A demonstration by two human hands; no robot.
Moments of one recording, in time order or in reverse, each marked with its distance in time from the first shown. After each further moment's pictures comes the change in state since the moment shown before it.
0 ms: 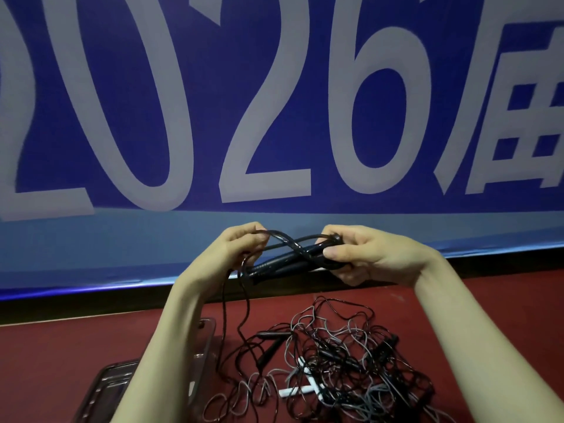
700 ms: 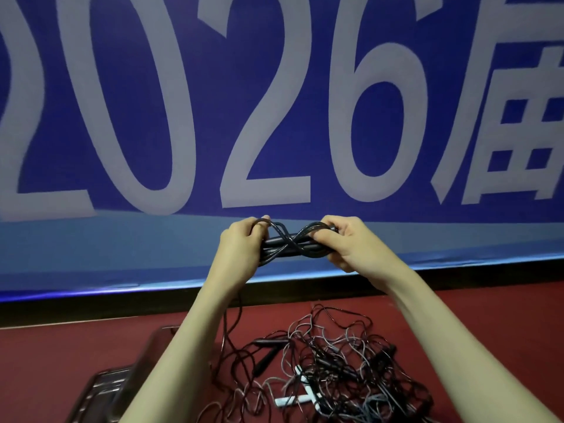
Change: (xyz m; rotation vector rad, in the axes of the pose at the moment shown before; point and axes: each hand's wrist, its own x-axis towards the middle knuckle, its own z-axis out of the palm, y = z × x) left_hand 0.009 0.005 0.030 0.392 0.519 0.025; right_hand 0.017 -0.001 0.029 -0.301 0.533 -0.159
